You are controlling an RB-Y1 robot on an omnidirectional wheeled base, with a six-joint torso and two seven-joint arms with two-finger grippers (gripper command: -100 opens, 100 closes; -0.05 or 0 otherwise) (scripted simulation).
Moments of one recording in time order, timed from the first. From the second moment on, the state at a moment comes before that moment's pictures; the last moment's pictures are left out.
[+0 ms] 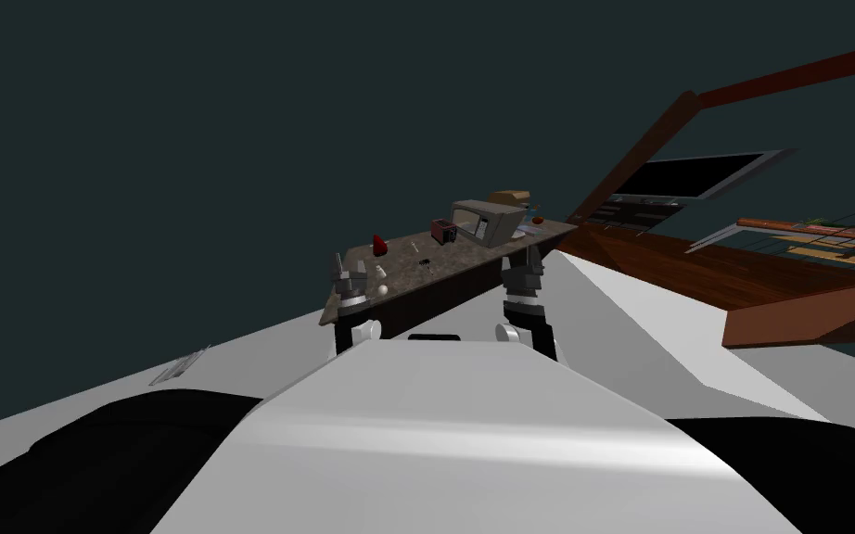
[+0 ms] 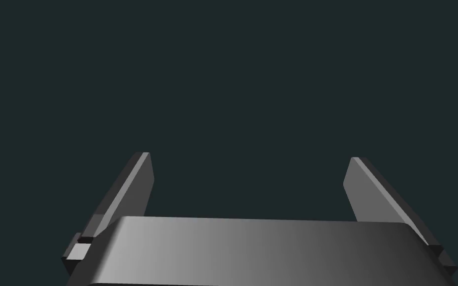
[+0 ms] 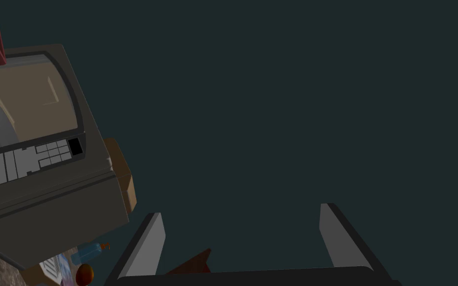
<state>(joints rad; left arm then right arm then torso) 0.50 -0.05 0.03 -2.23 0.08 -0.50 0.02 0.53 -0.03 0.00 -2.30 -0.06 -0.38 -0.07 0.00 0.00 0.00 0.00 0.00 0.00</state>
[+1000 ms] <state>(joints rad) 0.35 0.20 -0.02 -2.18 0.14 -0.29 -0.11 0.53 -0.03 0.00 -2.30 -0.06 -0.38 -0.07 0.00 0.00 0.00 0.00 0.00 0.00</state>
